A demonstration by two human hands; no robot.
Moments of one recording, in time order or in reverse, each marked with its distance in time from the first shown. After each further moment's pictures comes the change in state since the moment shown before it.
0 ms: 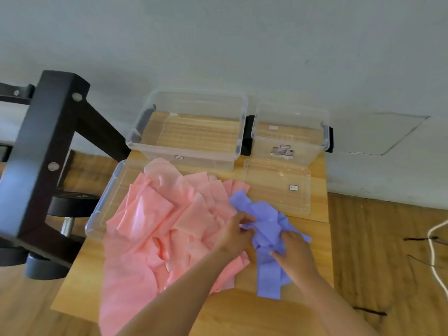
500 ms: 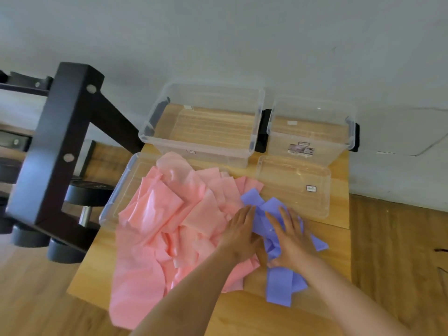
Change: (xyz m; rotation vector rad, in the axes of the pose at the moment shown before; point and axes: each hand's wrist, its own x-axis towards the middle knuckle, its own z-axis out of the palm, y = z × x) left_hand 0.024 -0.037 -0.009 0.824 -0.054 0.160; right_hand 0.045 -0.007 0.012 -0.470 -0.212 -0.322
